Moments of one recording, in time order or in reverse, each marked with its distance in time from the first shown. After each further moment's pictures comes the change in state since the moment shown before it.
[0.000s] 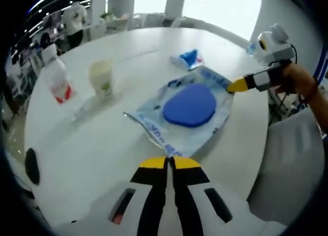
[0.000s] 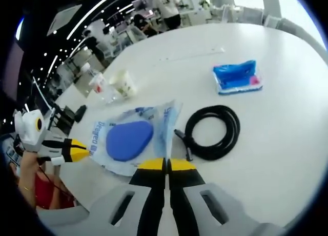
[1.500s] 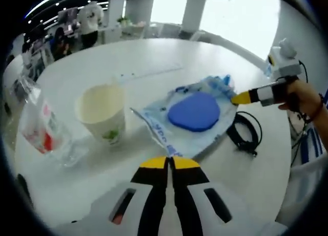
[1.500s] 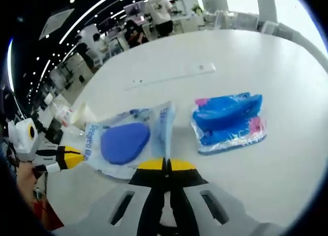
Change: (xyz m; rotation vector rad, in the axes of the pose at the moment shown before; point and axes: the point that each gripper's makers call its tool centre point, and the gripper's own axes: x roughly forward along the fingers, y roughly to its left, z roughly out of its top) left arm 0.097 0.064 0.083 -0.117 -0.103 0.074; right arm 0.084 -0.074 0.097 0.012 -0.053 -0.065
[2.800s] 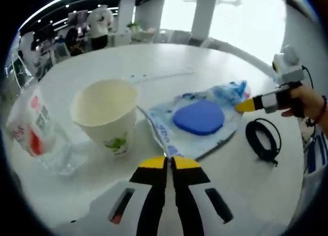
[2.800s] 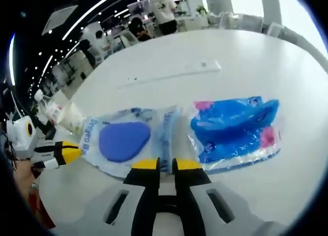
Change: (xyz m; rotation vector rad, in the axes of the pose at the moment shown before) left arm 0.029 0.022 0.003 -0.006 -0.076 0.065; right arm 0.037 -0.011 0.003 -0.051 -0.006 0.012
